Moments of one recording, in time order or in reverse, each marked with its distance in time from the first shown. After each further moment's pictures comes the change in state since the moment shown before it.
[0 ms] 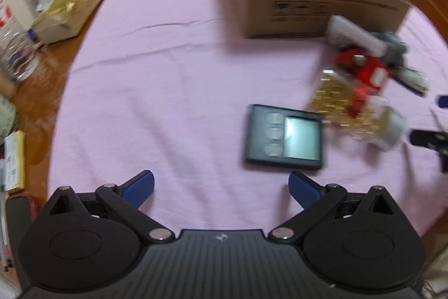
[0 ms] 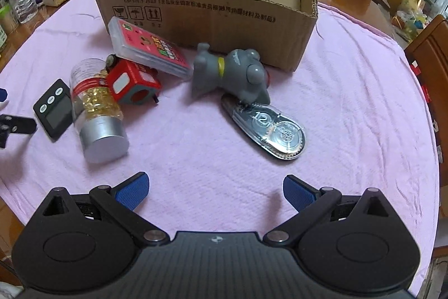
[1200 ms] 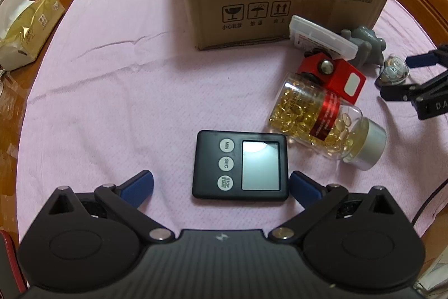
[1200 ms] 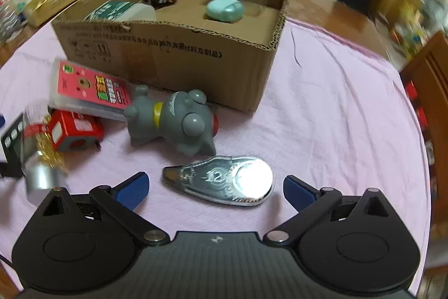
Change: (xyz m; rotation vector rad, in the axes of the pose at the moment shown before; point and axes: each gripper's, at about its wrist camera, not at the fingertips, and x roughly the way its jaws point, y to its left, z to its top) left arm 0.023 -0.025 0.018 0.071 -0.017 -0.060; right arm 0.027 -0.055 0.028 -0.043 -0.058 0.025
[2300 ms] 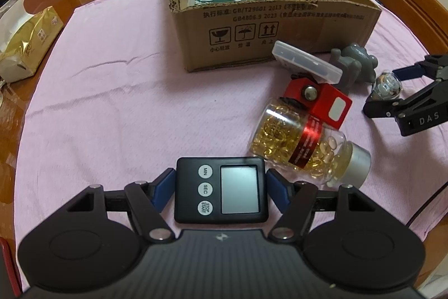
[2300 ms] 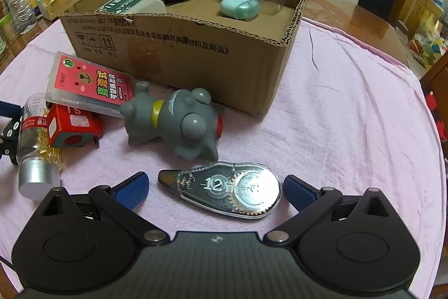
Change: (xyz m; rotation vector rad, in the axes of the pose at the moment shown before) left arm -0.009 -0.013 0.009 -0.011 -0.059 0.004; right arm 0.007 0.000 0.006 -0.014 -0.003 0.035
